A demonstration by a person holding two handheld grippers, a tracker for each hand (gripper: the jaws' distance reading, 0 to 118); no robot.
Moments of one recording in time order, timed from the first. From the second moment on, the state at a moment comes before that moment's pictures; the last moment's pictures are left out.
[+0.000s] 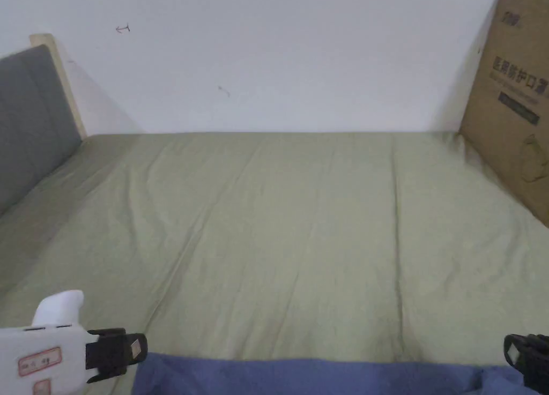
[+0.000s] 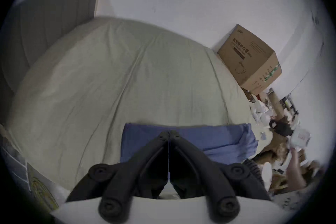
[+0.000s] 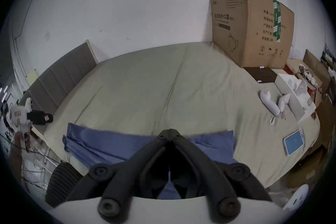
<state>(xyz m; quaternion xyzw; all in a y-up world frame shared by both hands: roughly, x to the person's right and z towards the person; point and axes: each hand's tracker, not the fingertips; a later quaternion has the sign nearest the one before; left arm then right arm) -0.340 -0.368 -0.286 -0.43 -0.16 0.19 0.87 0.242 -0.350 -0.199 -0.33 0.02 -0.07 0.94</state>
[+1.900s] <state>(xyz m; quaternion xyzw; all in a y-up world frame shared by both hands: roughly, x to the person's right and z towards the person) -0.185 -0.414 -0.344 -0.59 -0.25 0.15 0.75 0.251 -0.379 -0.206 -0.41 0.04 -0.18 0.89</state>
